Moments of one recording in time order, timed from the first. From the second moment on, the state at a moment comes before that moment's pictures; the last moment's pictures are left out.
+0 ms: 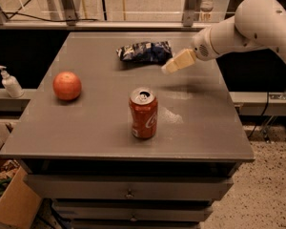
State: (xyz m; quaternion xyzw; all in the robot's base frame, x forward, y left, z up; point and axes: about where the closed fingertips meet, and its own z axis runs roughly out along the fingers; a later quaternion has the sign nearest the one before) arm 0.718 -0.129 0.870 -0.41 0.80 0.13 0.42
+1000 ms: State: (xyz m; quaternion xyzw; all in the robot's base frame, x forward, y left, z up) arm 0.785 -0.077 0.849 -0.36 0.80 0.10 0.46
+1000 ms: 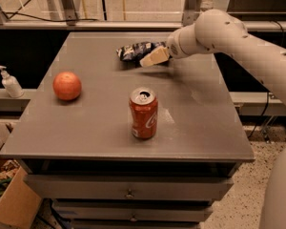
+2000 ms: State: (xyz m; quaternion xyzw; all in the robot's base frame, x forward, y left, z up) arm 0.798 -0.082 0.845 -0.35 0.80 0.07 0.48
